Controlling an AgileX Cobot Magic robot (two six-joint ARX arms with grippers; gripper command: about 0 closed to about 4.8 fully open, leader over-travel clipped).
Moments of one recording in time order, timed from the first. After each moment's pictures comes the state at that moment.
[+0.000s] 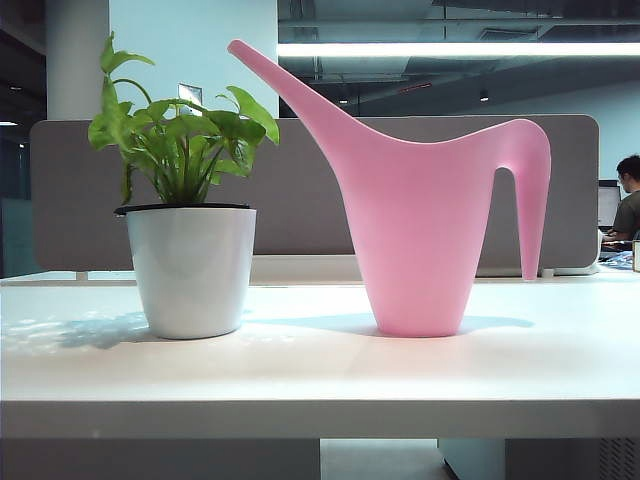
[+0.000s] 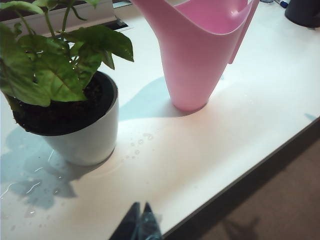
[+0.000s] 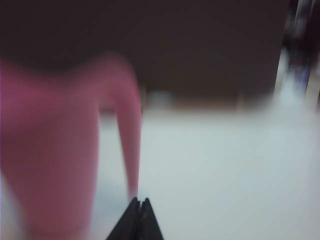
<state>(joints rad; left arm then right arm) -0.58 0.47 0.73 -0.61 0.05 0.00 0.04 0.01 0.10 0.10 -0.02 0.02</state>
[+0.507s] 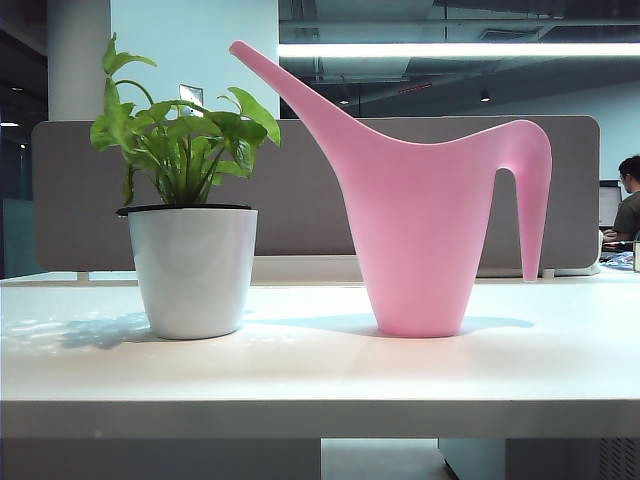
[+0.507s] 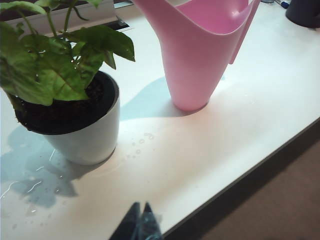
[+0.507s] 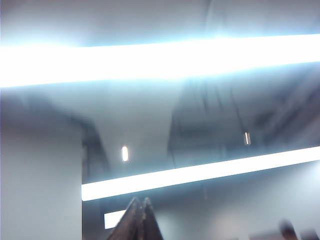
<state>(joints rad) -0.58 0.47 0.73 -0.61 0.05 0.00 0.04 0.37 0.80 0.65 0.23 -0.01</state>
